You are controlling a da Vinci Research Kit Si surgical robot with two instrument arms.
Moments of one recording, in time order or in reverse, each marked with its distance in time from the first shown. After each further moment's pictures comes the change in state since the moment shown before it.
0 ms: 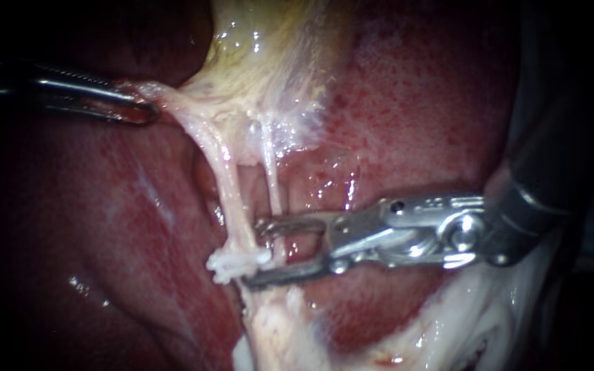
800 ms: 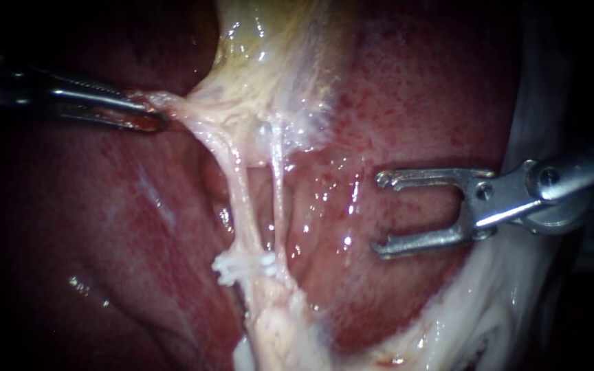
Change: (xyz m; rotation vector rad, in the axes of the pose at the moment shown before) right arm 0.001 0.000 -0.013 -0.062 -0.082 -0.220; left arm -0.003 -0.002 0.004 0.014 0.002 0.006
